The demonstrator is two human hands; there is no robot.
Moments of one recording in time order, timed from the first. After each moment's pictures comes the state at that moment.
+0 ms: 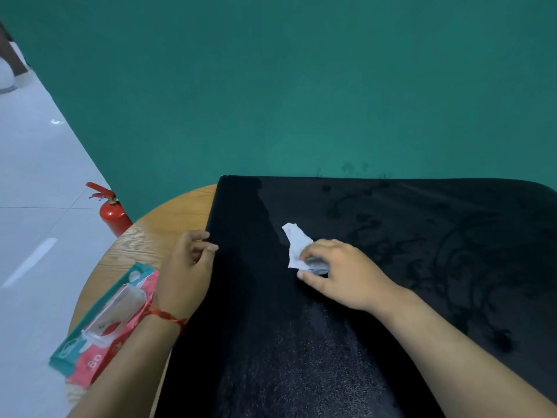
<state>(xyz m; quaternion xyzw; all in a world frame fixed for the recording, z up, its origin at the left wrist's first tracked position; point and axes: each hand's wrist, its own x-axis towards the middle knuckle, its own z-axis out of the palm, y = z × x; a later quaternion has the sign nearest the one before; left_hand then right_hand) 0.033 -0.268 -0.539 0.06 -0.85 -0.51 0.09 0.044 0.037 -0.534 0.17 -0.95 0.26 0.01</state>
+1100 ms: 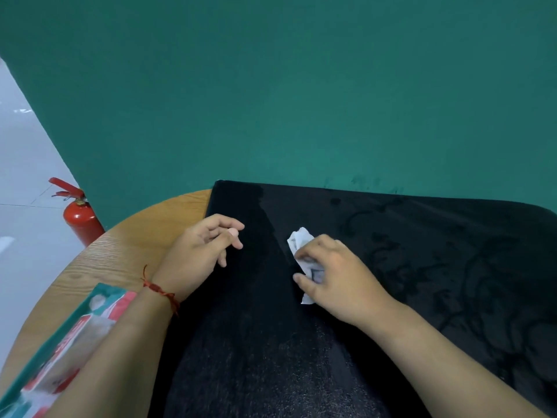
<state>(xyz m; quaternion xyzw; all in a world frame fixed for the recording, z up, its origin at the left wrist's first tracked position) -0.060 -0.270 -0.554 -0.08 -0.79 -0.61 -0.03 -0.005 0.000 -0.550 0.11 -0.97 0.23 0.04</state>
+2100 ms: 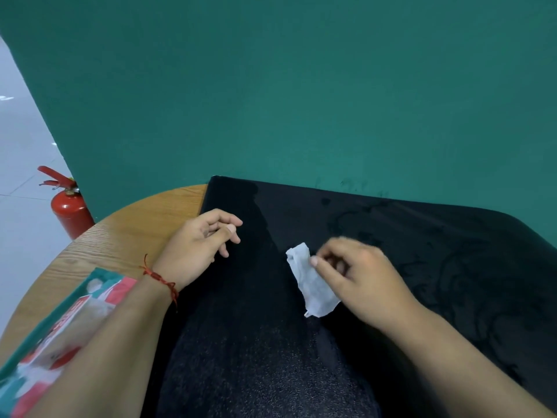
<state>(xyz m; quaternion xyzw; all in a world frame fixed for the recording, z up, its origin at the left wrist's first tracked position) -0.049 -0.271 -0.550 -0.10 -0.80 -0.60 -0.03 0.043 0.020 -0.504 0.13 -0.96 0.24 0.11</state>
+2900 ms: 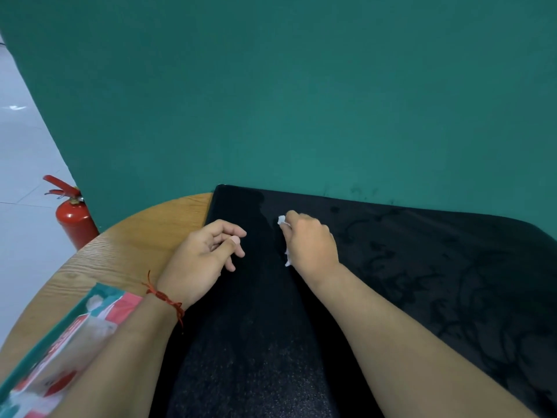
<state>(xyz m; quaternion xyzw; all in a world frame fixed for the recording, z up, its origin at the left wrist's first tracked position) -0.047 -0.266 -0.551 -0.08 -0.80 -0.60 -0.01 -0.089 -0.047 -0.562 0.02 -0.98 0.12 0.15</state>
